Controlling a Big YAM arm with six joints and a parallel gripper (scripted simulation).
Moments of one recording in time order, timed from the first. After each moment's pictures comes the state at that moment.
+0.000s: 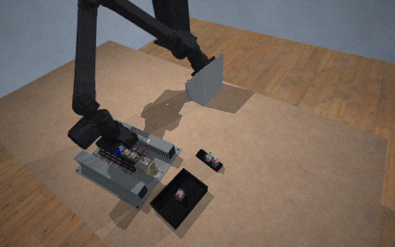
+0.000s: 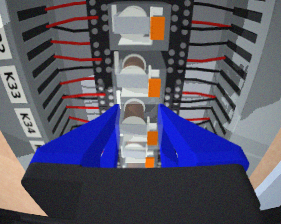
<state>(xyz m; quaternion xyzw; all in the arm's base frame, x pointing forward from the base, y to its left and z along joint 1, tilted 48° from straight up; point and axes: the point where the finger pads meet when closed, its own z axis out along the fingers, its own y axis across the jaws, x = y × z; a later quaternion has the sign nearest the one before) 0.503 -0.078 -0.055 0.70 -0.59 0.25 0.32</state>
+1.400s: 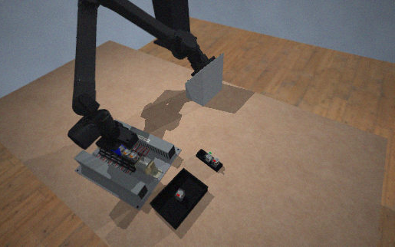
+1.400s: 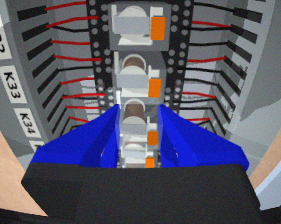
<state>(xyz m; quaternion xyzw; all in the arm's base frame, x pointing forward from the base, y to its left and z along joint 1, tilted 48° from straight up) 0.503 -0.078 -0.055 0.70 -0.59 0.25 0.32</state>
